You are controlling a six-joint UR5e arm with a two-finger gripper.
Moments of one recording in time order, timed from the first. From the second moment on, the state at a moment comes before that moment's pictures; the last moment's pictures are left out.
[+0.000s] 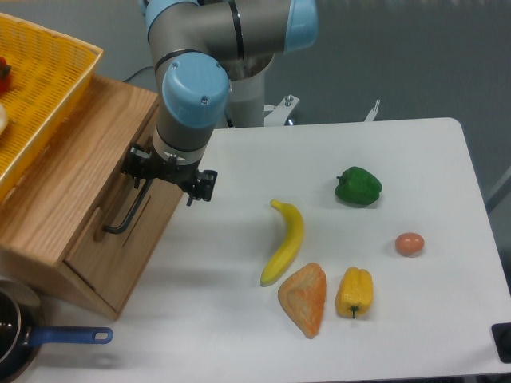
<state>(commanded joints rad) 2.27 -1.80 -1.50 -1.51 1.29 0.46</state>
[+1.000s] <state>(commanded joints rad) 2.31 -1.80 -1.48 -1.51 1.31 0.47</state>
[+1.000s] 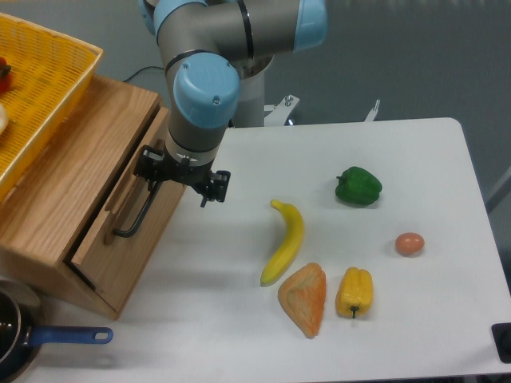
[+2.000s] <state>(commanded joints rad) 2.37 -1.81 -1.46 -1.48 1.35 0.52</state>
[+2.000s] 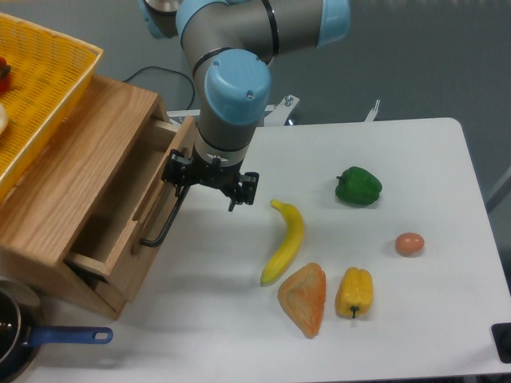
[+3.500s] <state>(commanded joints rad) 2.45 -1.81 -1.45 -1.47 1.39 0.61</state>
